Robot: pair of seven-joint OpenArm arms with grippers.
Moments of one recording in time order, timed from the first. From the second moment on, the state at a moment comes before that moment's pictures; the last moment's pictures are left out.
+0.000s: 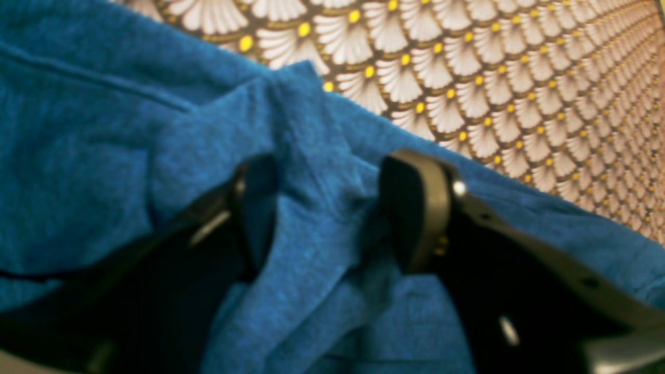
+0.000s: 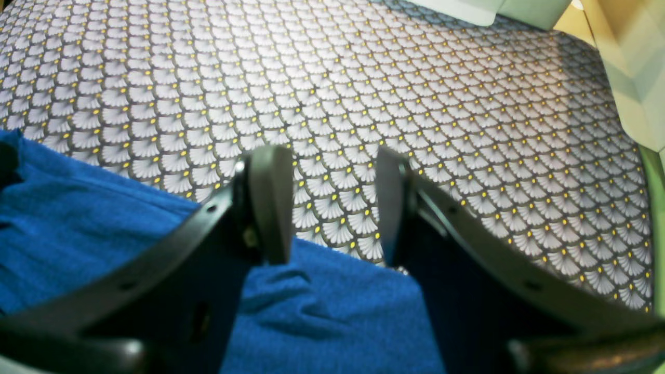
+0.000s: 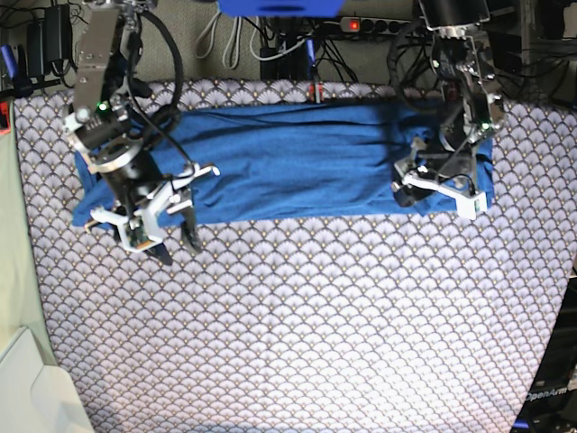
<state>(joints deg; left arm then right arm) 7.5 -2.7 -17.7 88.5 -32.8 -6.0 42.6 -11.7 1.2 9.3 115.3 2.6 30.9 -28.7</state>
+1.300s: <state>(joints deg) 8.6 -3.5 -17.4 95.7 -32.4 -4.1 44.1 -11.9 1.1 9.3 115.3 2.6 30.9 -28.7</state>
